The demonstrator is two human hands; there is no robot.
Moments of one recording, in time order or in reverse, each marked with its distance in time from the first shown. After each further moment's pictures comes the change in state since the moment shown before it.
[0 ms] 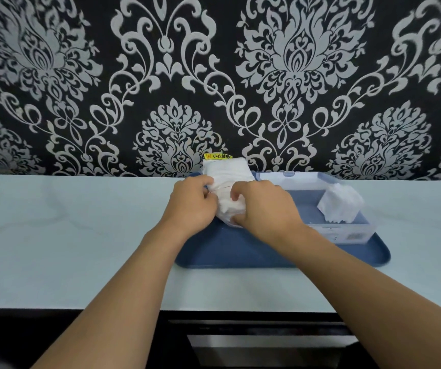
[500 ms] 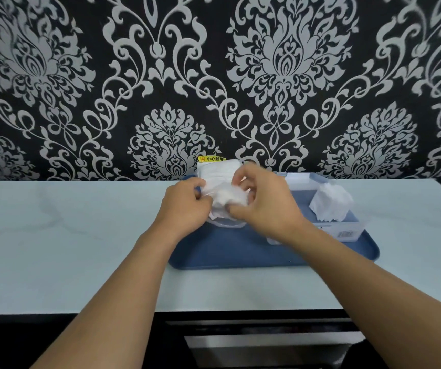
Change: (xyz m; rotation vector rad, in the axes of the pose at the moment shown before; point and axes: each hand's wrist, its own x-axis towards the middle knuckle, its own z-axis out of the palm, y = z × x) left_hand -0.003 0.005 -0.003 -0.052 -0.022 -0.079; right_hand -0.007 0.012 -0.011 0.566 0.125 0.045
